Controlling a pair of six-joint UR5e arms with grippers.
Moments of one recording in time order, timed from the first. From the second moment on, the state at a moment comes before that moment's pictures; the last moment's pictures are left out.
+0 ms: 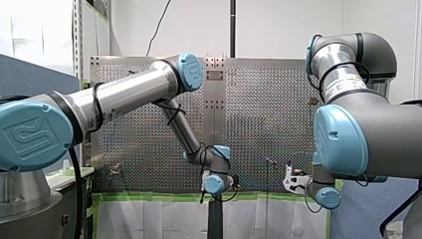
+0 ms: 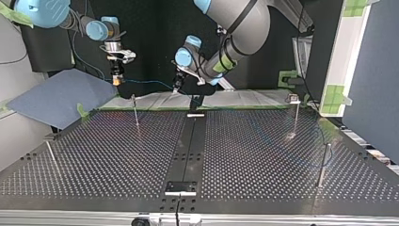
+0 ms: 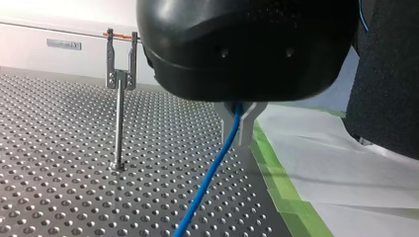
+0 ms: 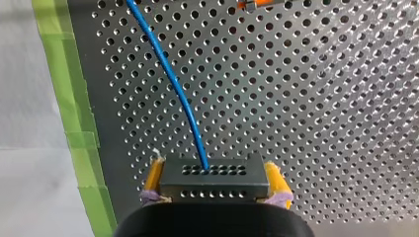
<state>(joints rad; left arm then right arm) -0.68 -2.71 -1.34 -2.43 -1.81 -1.54 1.65 -0.59 1.94 -1.32 1.26 1.67</state>
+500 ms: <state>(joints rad) -0.72 -2.71 -1.28 -2.49 -1.81 -1.54 1.60 -0.59 1.94 -1.31 1.29 1.67</state>
